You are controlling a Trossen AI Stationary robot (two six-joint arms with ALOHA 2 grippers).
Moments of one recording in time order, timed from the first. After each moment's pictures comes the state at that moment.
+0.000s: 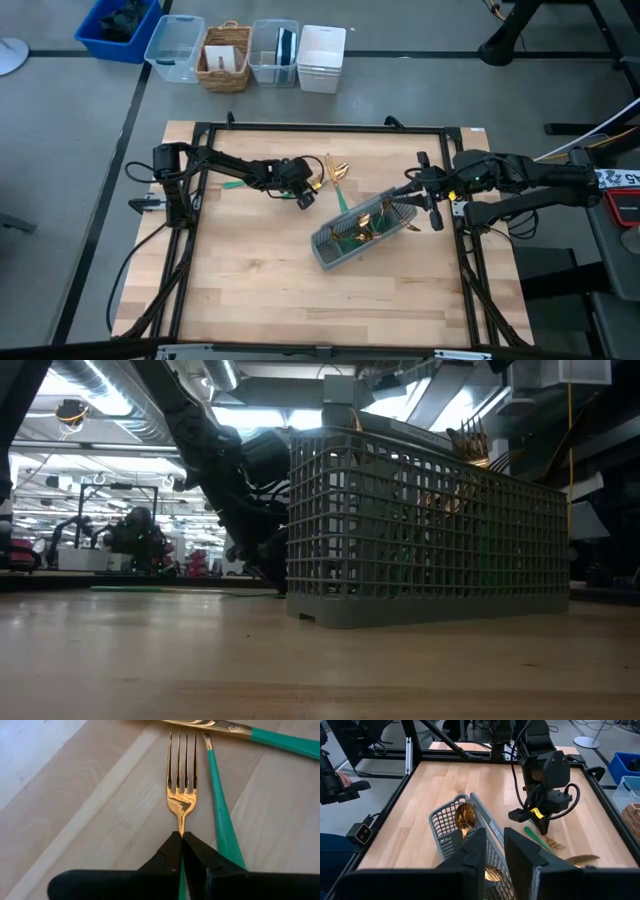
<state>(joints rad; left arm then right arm) 0.29 1.82 0.88 0.01 -0.19 -0.23 0.07 0.85 1.05 -0.62 -0.05 -0.01</state>
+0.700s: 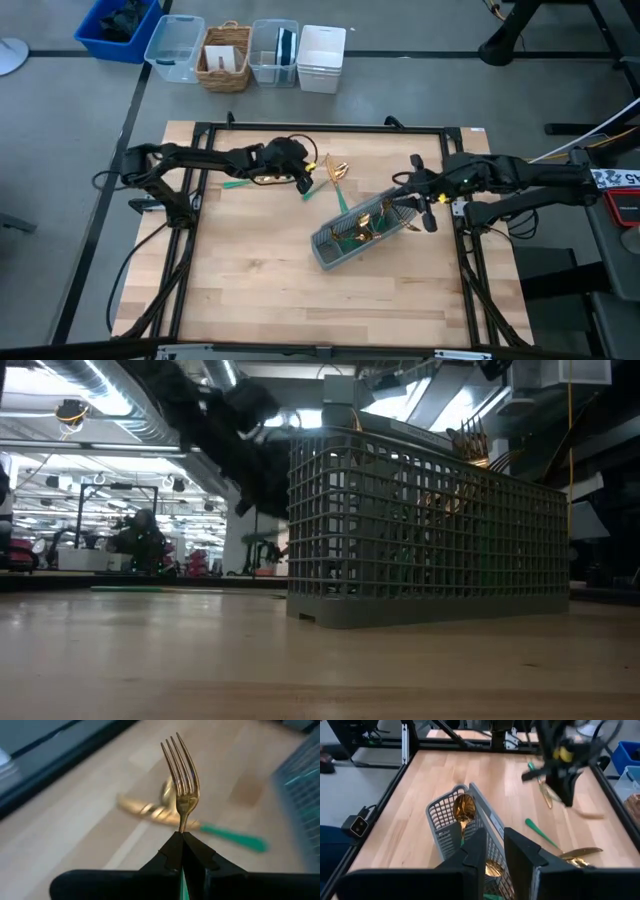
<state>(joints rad) 0.33 1.57 0.88 0.04 -0.10 -0.23 0.07 0.90 1.05 -0.63 -0.05 -0.01</state>
